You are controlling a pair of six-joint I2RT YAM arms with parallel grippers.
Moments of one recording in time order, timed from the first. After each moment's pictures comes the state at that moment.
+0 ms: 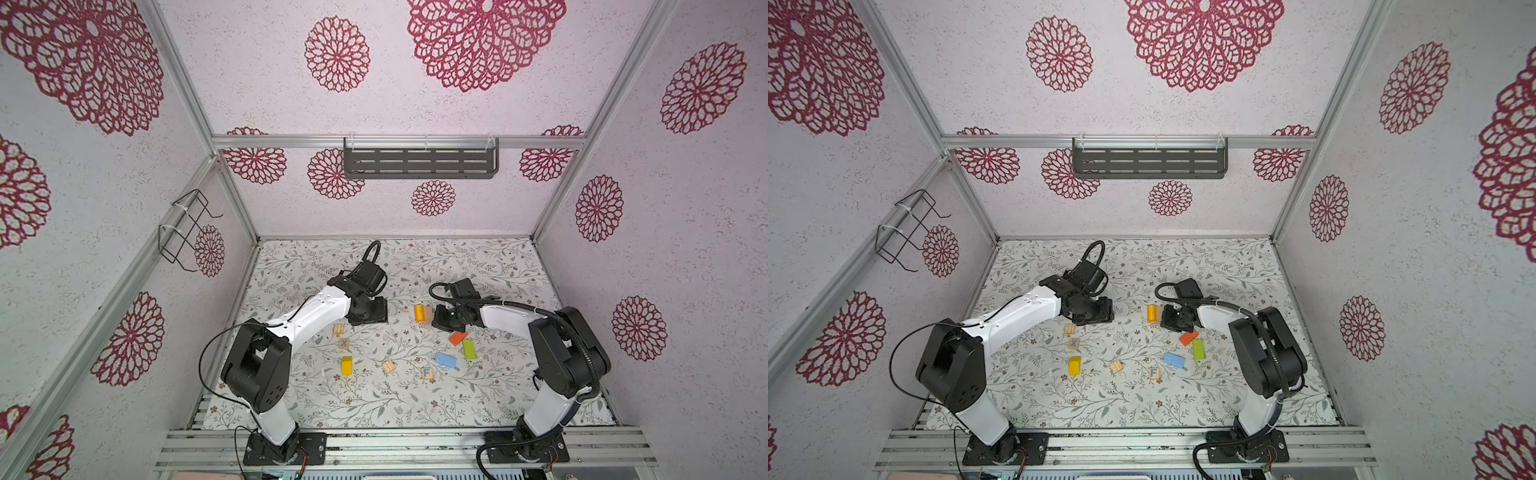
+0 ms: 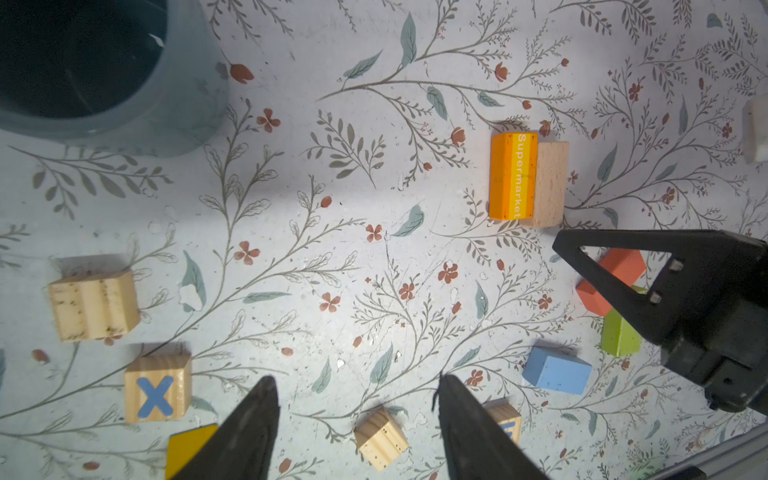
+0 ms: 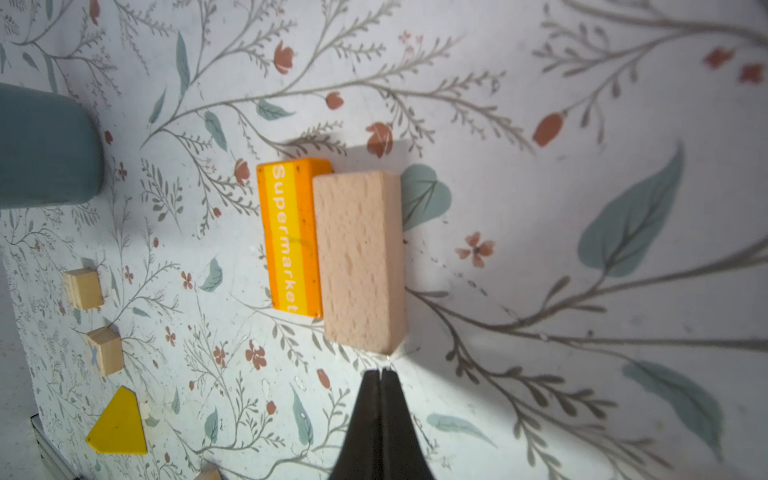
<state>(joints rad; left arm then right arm) -0.57 1.72 1.31 -0.77 0.05 -0.61 0.44 1.76 0.98 -0.28 -0.28 0.58</state>
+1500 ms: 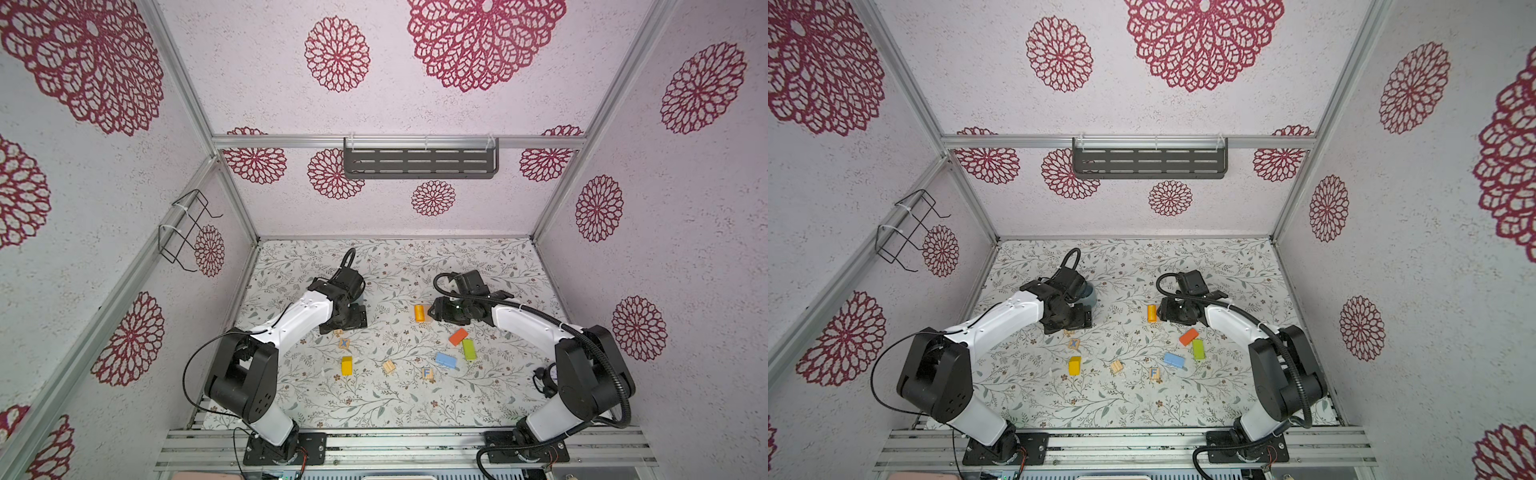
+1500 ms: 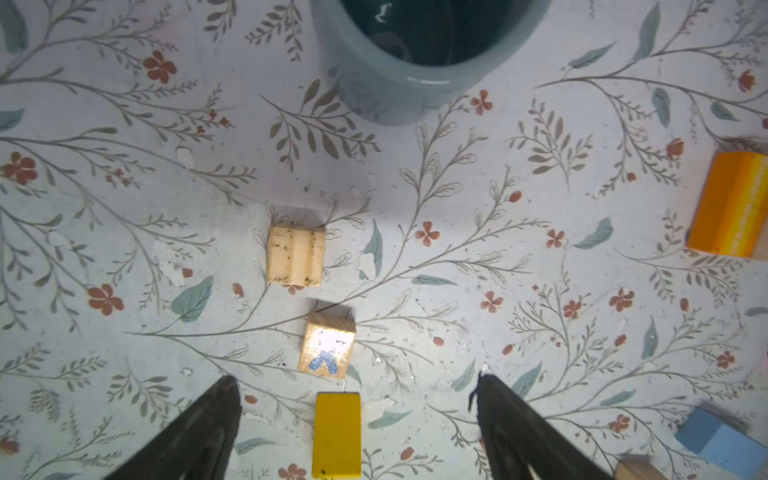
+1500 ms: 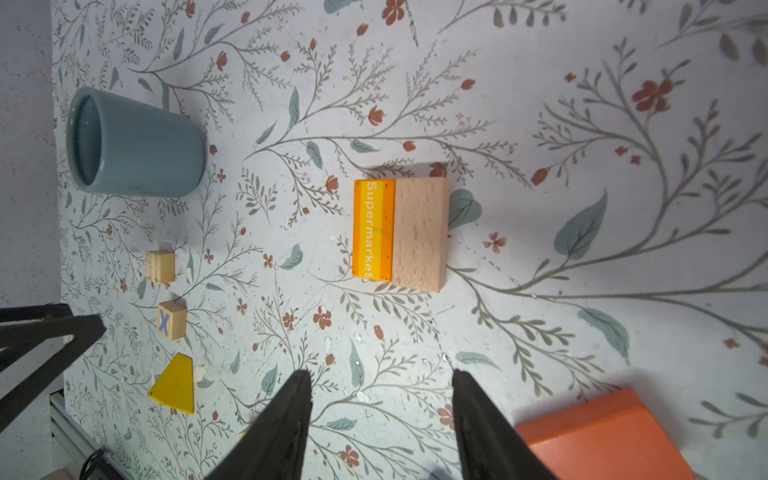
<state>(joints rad) -0.44 1.63 1.16 -0.85 -0.10 -0.59 0.45 1.58 1.01 -0.41 -0.26 0.52</state>
